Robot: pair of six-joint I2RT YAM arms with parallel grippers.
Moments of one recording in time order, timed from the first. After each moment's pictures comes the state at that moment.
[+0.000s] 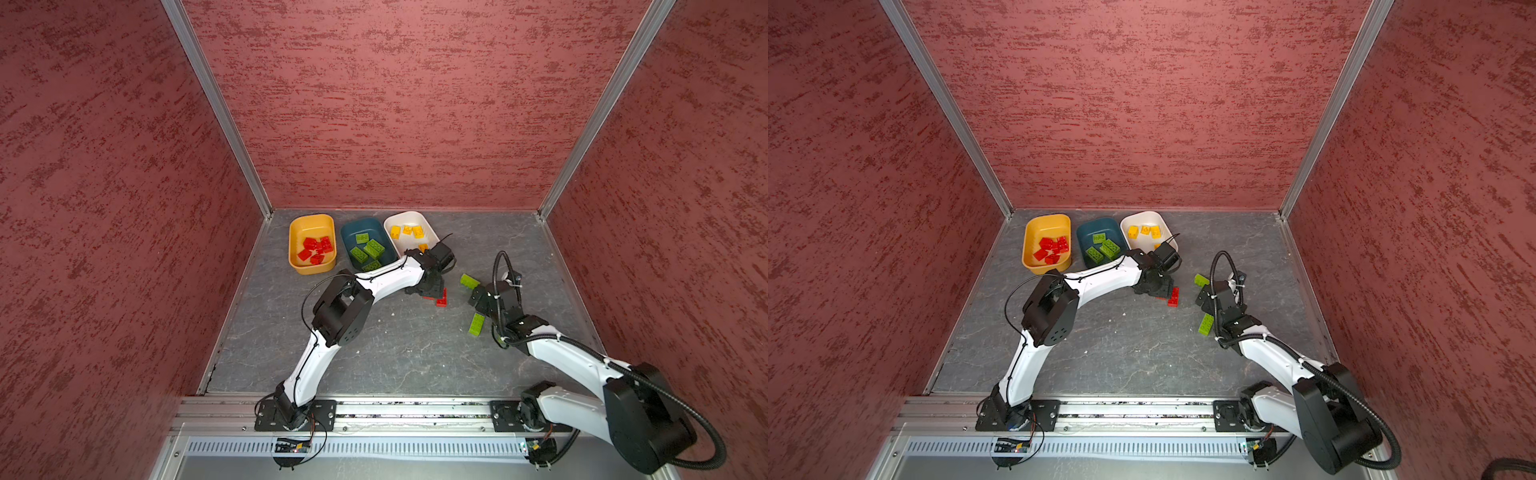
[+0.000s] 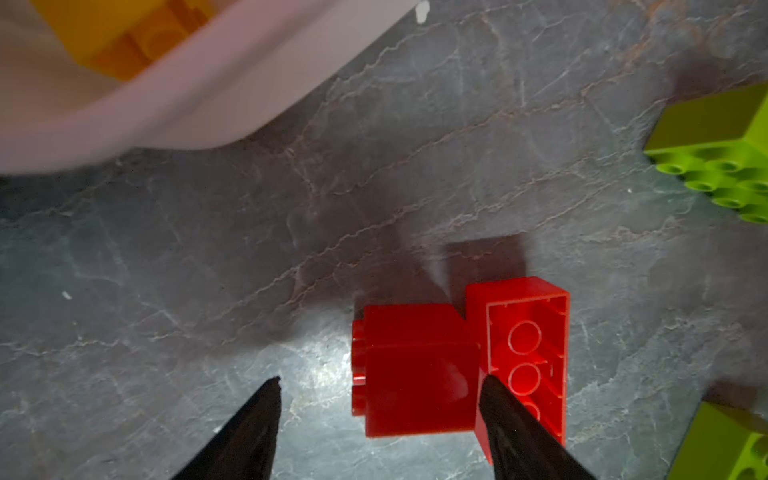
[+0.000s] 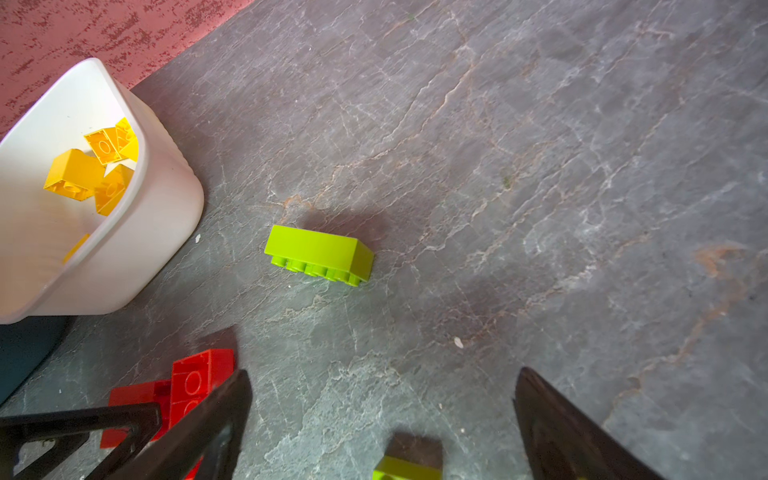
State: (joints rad) left arm -0.83 2.23 1.83 -0.86 -0.10 -0.62; right arm 0.39 1.17 0.46 -0.05 0.35 0.77
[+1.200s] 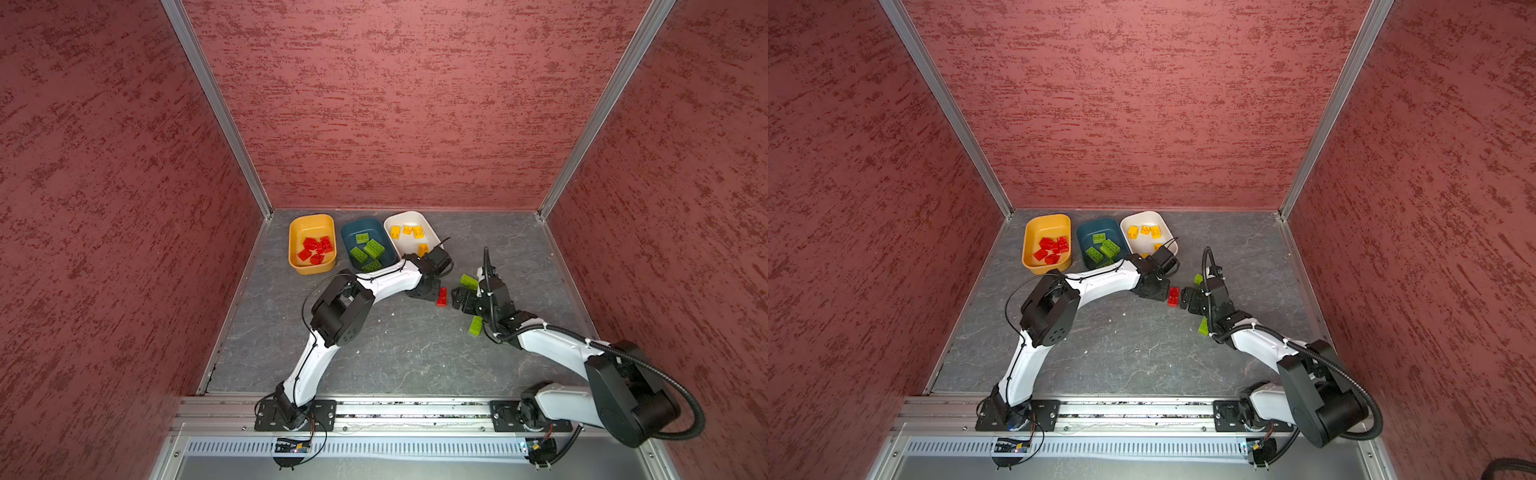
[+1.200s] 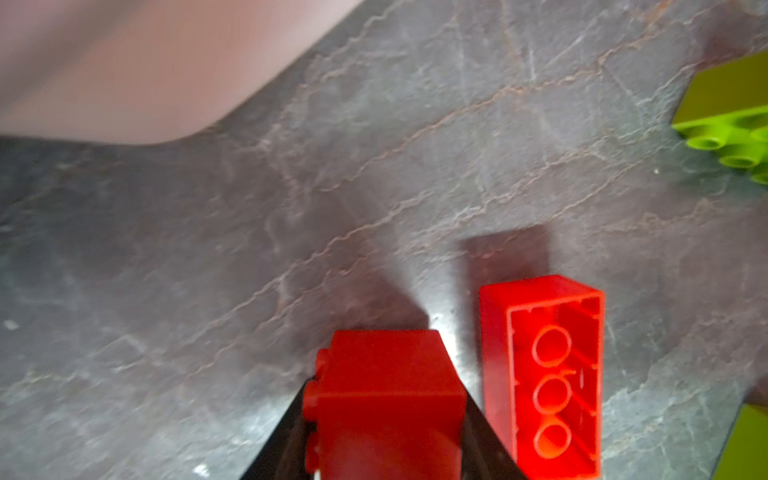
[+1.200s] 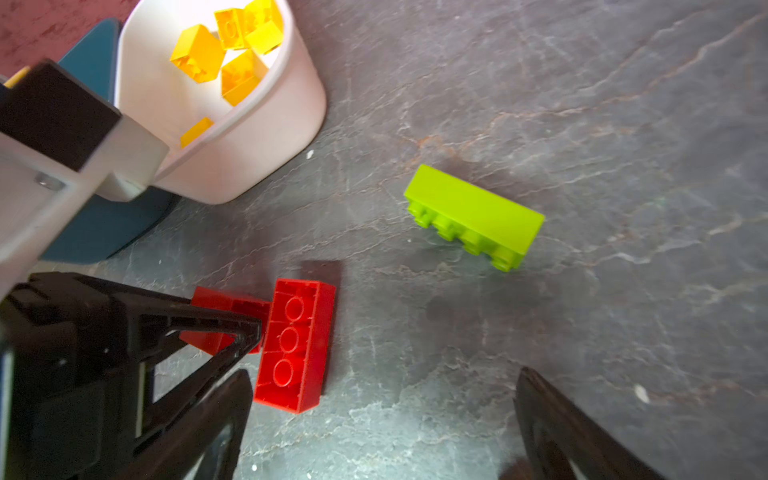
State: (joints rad) left arm -0.82 2.18 1.70 -0.75 -0.10 -0.56; right arm 0.43 1.30 0.48 0.13 0.06 0.56
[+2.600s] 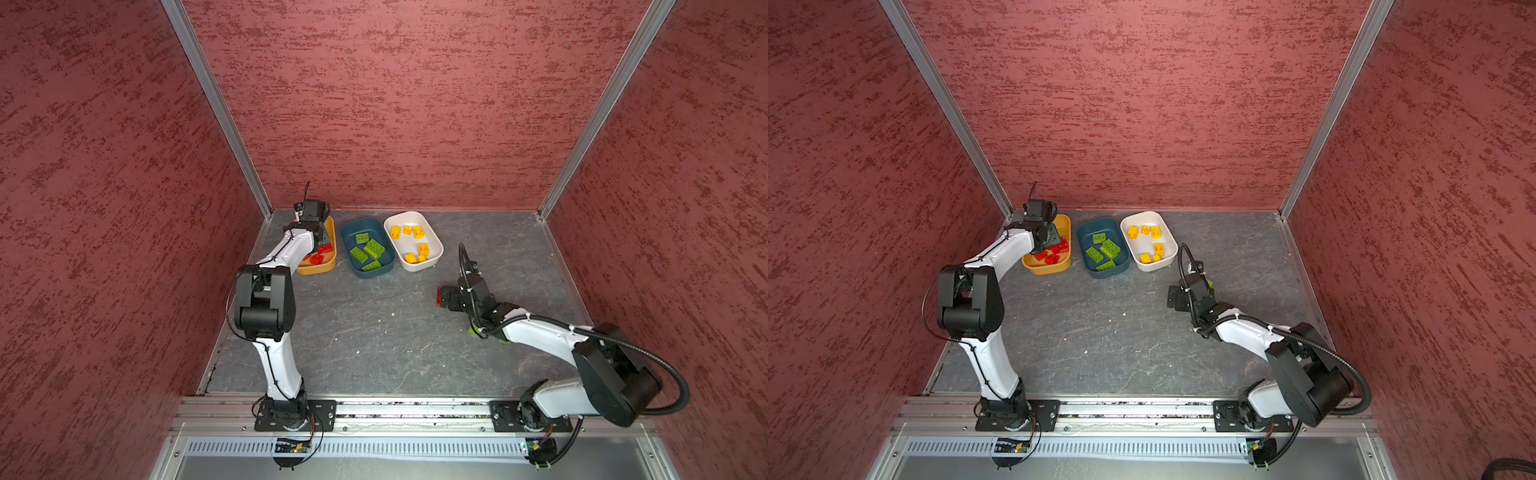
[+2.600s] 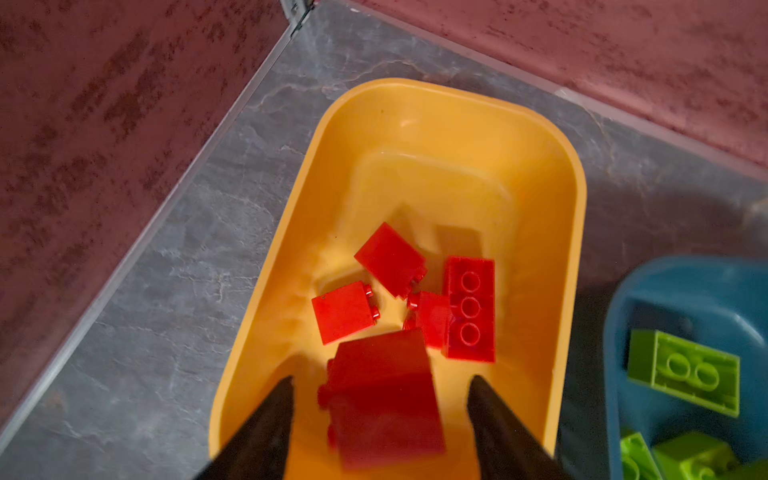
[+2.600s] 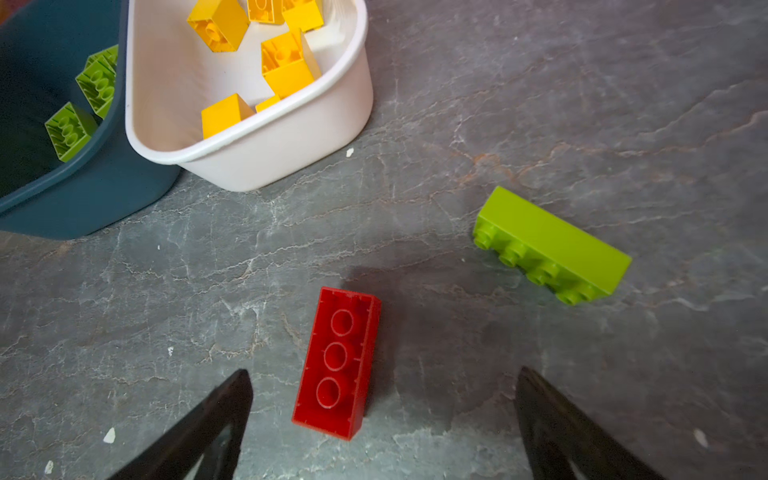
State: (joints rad) left arm -0.05 1.94 1.54 -0.54 -0.37 -0.44; right arm 0.56 1.38 0.60 0.05 0.24 0.55
